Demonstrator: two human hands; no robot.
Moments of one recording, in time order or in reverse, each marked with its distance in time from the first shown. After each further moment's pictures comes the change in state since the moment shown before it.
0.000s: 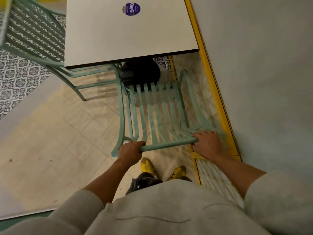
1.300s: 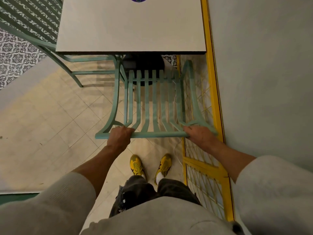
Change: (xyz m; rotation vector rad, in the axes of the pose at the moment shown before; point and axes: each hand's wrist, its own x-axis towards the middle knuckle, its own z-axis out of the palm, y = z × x) left_hand 0.085 0.018 -0.024 0.144 0.123 -0.029; right_hand 0.115 0.052 -0.016 -0.094 -0.042 -0.449
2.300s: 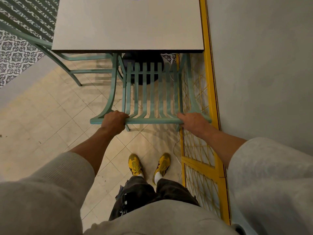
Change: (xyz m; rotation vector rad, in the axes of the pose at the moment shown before) left_hand 0.044 -0.008 -0.035 -0.106 -0.024 -0.073; right_hand 0.045 0.014 -0.025 0.032 0.005 0.019
